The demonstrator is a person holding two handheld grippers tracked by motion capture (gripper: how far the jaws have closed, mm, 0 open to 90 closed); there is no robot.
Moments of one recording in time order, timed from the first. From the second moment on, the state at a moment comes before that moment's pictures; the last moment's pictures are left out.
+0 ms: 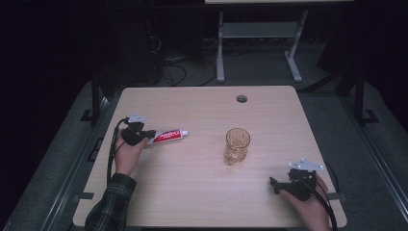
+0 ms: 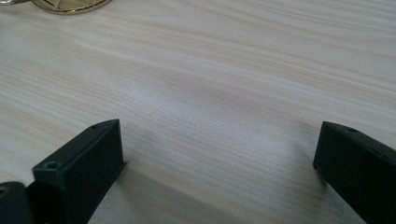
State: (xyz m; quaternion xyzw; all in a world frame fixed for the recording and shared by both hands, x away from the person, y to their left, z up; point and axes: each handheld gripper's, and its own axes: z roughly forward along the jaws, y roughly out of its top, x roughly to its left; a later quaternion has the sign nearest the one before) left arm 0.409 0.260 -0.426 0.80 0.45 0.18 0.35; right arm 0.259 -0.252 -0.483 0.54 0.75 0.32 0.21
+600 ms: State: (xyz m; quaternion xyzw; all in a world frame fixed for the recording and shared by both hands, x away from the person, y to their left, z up) left arm 0.451 0.207 -0.425 0.82 0.42 0.16 0.35; right arm 0.260 -0.252 -0.483 0.54 0.75 0.32 0.21
